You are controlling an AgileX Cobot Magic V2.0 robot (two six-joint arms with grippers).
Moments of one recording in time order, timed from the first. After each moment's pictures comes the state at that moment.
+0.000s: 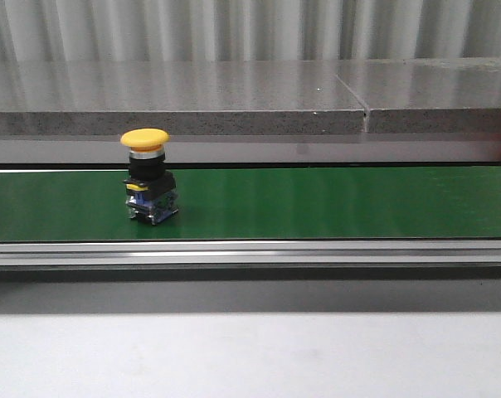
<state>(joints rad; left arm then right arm) -0.21 0.33 -0.54 -0.04 0.75 0.02 -0.29 1.65 -1.59 0.19 1.05 -0.11</state>
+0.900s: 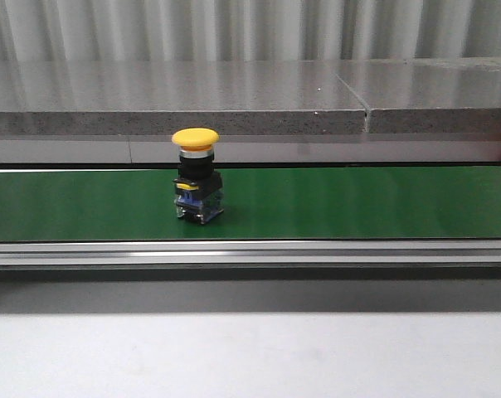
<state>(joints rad) -0.21 0.33 -0.54 -0.04 0.75 0.02 -0.44 1.96 -1.59 0.20 0.79 0.00</state>
